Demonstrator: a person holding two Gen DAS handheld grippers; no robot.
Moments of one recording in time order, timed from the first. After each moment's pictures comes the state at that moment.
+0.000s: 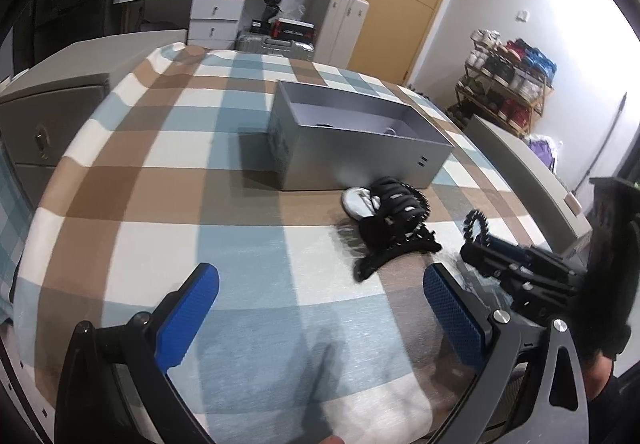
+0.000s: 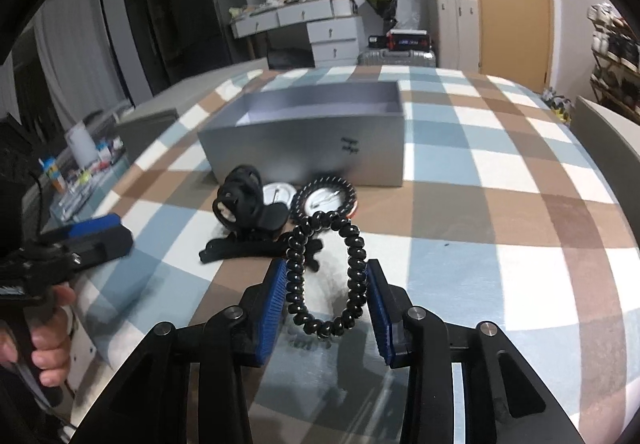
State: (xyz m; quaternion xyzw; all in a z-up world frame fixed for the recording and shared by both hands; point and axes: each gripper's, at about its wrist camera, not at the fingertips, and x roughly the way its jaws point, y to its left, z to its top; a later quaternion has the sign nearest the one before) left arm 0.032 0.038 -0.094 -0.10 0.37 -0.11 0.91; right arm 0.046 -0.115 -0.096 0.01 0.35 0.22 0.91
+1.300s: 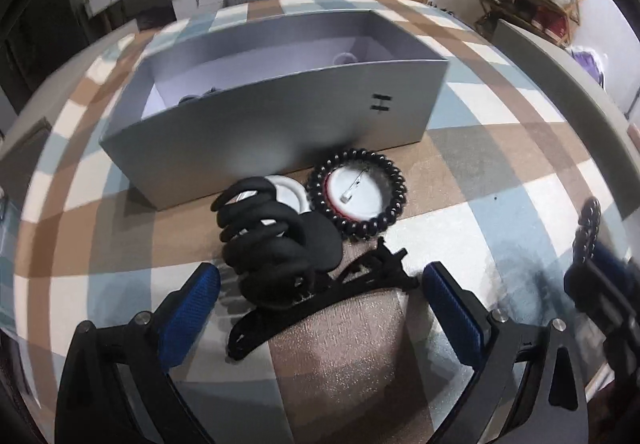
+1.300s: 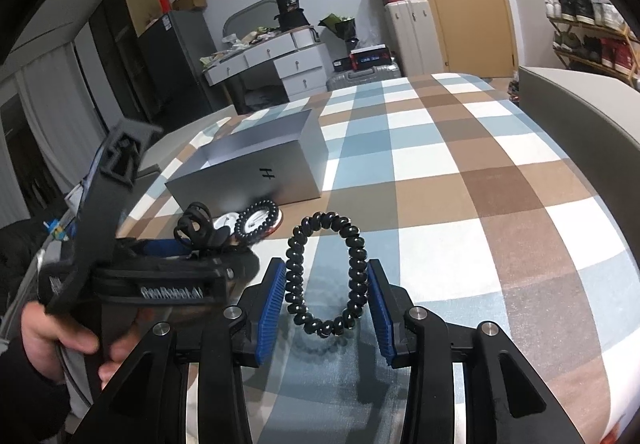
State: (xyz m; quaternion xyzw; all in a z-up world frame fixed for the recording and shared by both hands) left arm 0.089 -0.064 -0.117 0.03 0.48 -0.04 0.88; right arm 0.032 -0.186 -0.095 0.09 0.32 0.19 0.92
